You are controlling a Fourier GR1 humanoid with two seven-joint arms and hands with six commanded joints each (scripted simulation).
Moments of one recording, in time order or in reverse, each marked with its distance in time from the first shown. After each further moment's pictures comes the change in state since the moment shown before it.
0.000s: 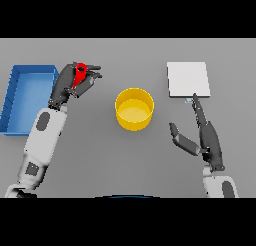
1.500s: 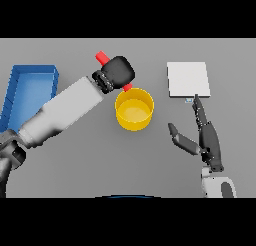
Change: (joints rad) left arm -0.524 0.166 -0.817 0.156 -0.868 -0.370 0.061; right arm 0.011 0.035 -0.008 -0.019 -0.030 -0.007 0.052
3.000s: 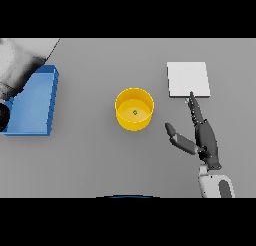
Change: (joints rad) left arm -0.554 0.131 0.154 0.396 -0.112 0.017 -0.075; right arm -0.020 0.005 0.014 0.009 -0.008 0.018 -0.037
